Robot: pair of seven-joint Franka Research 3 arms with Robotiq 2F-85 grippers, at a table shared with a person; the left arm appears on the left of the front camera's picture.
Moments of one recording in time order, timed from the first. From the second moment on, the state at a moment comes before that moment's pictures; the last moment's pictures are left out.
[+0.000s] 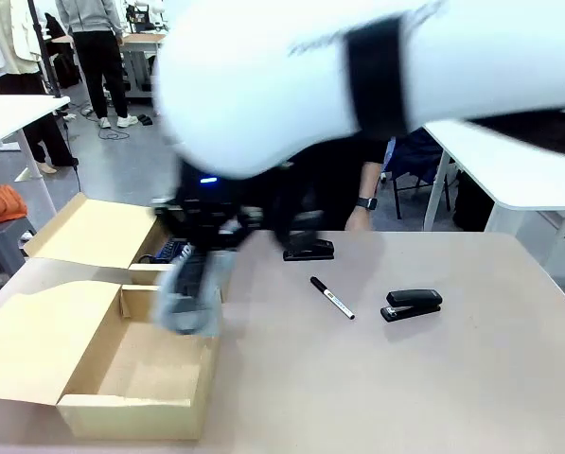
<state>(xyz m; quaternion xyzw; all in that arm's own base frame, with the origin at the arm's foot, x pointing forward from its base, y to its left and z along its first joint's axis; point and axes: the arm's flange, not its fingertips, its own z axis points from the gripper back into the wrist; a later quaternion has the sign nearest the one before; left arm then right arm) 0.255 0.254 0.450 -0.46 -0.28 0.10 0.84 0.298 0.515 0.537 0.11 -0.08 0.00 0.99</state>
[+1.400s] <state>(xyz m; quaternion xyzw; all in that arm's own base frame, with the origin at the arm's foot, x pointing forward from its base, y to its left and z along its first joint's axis) 0.255 0.255 0.450 -0.46 -0.28 0.10 0.84 0.321 0.640 0.391 0.02 -0.01 0.05 1.00</state>
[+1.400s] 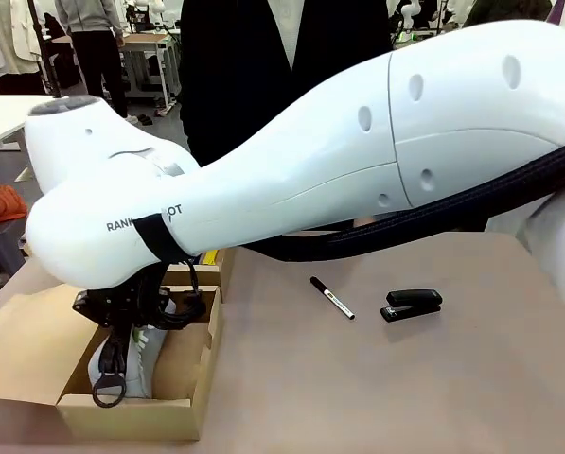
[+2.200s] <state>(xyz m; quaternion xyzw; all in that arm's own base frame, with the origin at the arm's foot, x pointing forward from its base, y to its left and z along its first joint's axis) 0.255 0.255 0.450 -0.46 -0.28 0.10 0.84 0.329 0.636 0.377 0.02 0.02 0.05 1.00</state>
